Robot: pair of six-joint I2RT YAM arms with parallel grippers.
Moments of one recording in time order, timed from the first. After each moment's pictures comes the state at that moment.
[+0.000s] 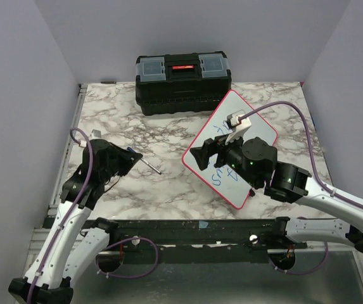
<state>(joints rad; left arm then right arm) -0.30 0.67 0.80 -0.64 0.07 -1.17 1.13 1.03 1.12 -0.26 0.48 0.30</state>
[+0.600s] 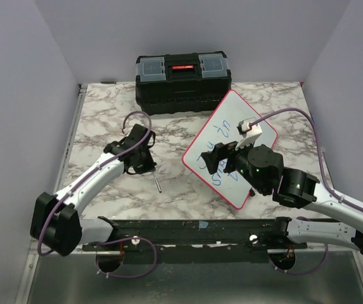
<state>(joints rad) -0.47 1.21 0.92 -0.74 -0.05 -0.84 1.13 0.93 1.03 -0.37 0.57 0.39</state>
